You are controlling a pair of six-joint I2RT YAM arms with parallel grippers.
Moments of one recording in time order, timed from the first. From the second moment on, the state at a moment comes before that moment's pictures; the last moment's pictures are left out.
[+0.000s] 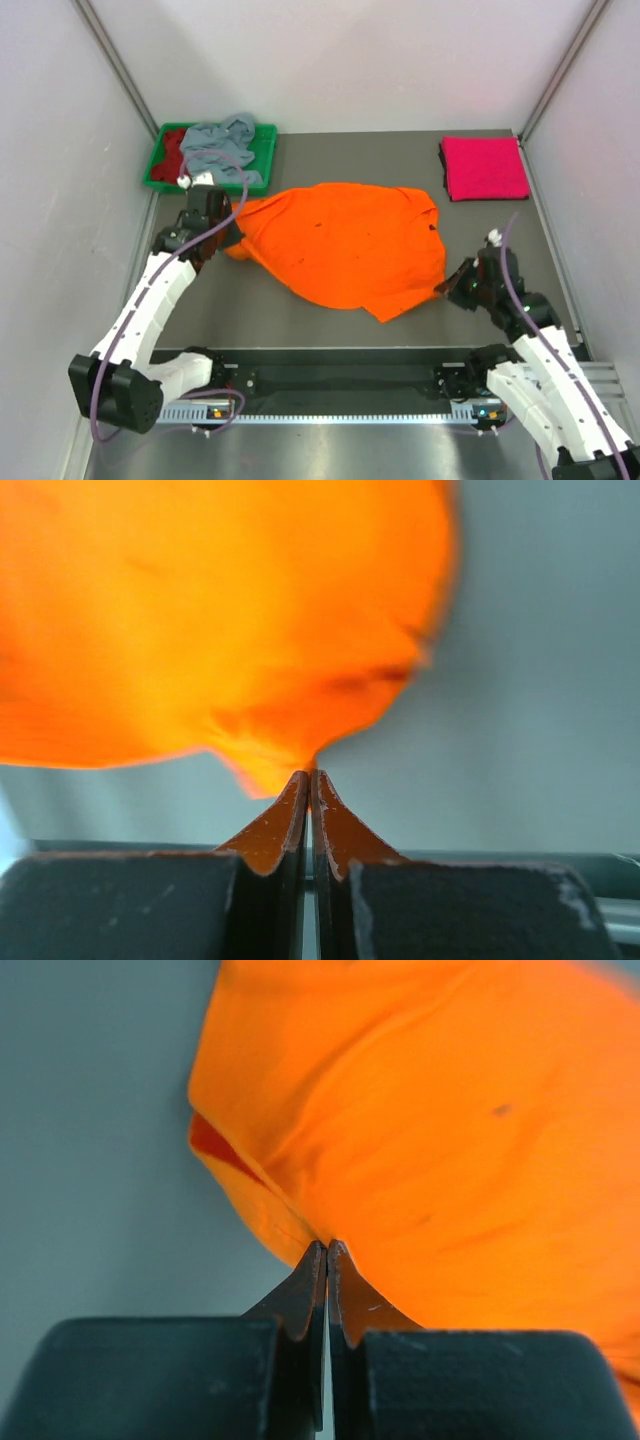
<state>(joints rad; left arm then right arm) -0.23 1.10 0.96 -0.67 -0.19 -0.55 0.27 0.58 0.50 -0.77 -0.09 0.80</state>
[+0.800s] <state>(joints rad) -0.23 0.75 1.72 -0.76 0.12 -0.82 0.27 0.54 1.85 -1.06 0.06 0.74</state>
